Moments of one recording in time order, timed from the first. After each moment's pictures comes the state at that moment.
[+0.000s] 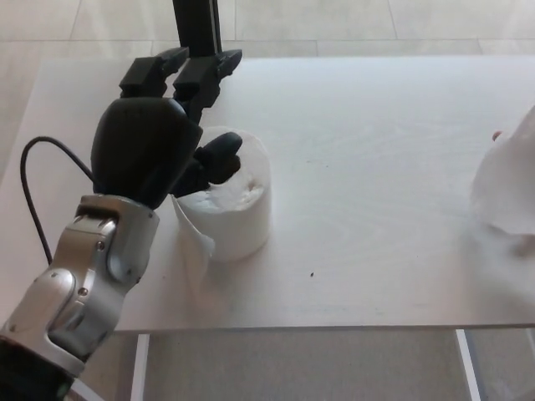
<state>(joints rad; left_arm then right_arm) -0.39 0.46 -0.40 0.06 0.64 0.03 0.28 -0.62 -0.67 0.30 0.45 0.03 0.39 -0.35</state>
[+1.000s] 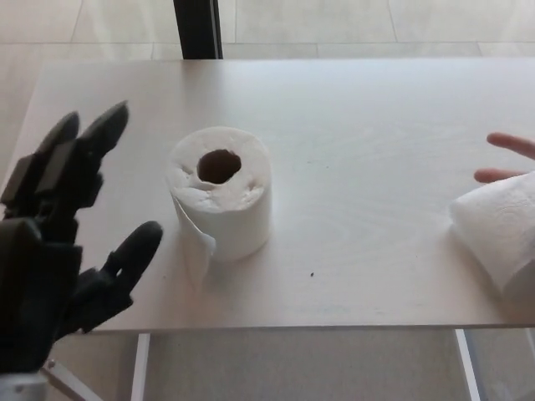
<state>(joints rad) 0.42 0.44 0.01 -0.68 0.43 -0.07 0.20 -0.68 -0.76 0.74 0.81 -0.25 0.39 -0.36</state>
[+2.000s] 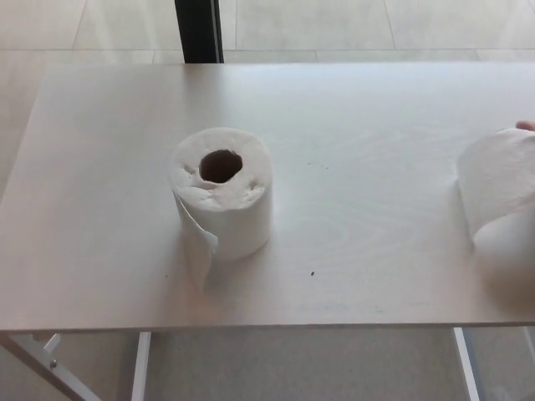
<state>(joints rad) 0.87 0.28 0.51 -0.92 0.01 -0.40 0.15 -0.70 -0.83 0.81 0.83 -0.43 0.40 -0.28</state>
